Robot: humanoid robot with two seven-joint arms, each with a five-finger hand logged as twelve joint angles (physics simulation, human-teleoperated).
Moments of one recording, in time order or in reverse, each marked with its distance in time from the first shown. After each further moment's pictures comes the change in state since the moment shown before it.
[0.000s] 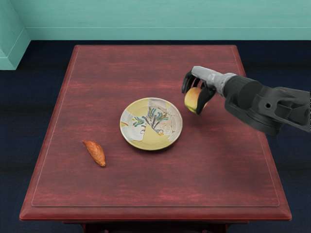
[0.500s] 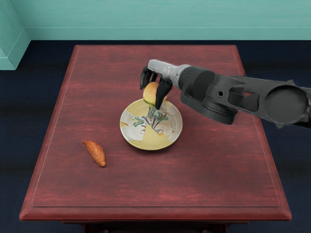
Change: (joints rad) left arm 0.000 0.000 0.000 0.000 0.000 0.000 0.000; right arm 0.110 0.281 -0.011 -0.157 0.084 0.002 0.000
